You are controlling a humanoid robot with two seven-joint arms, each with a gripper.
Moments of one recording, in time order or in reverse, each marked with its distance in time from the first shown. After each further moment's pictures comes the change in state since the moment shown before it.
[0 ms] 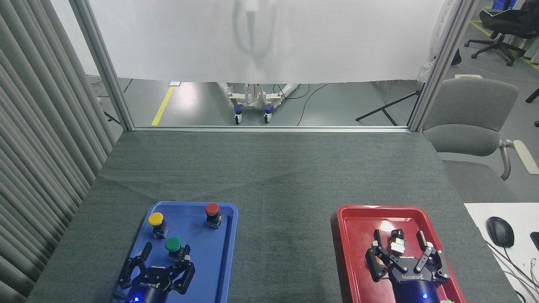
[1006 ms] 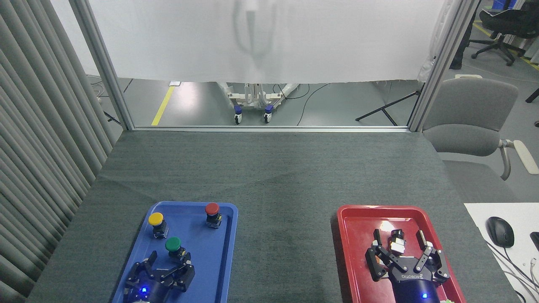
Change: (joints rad) left arm -0.211 0.001 -0.003 0.439 0.000 -0.056 0.005; right arm -0.002 0.002 -0.001 0.000 0.000 -0.001 0.000
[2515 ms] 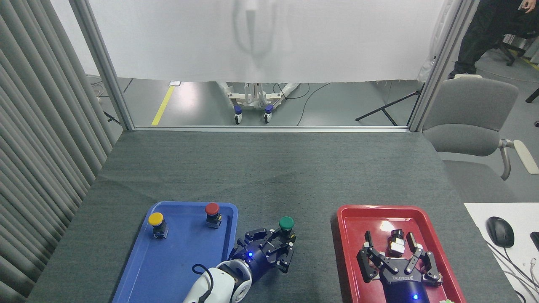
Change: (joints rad) left arm -0.404 -0.248 -0.470 0.423 -0.027 -0.180 0.059; right arm -0.003 0.029 0.016 0.022 -0.008 -0.019 -0.004
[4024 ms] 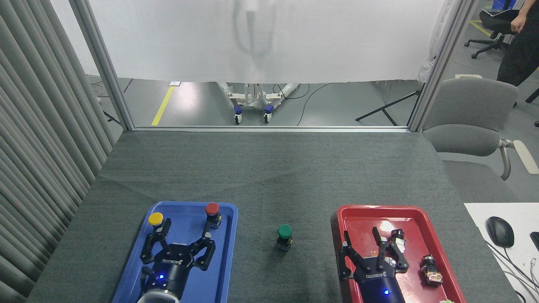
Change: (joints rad) left arm 0.500 0.259 0.327 -0.841 0.027 0.436 0.002; right arm -0.059 -0.015 0.151 0.101 0.124 0.050 0.008
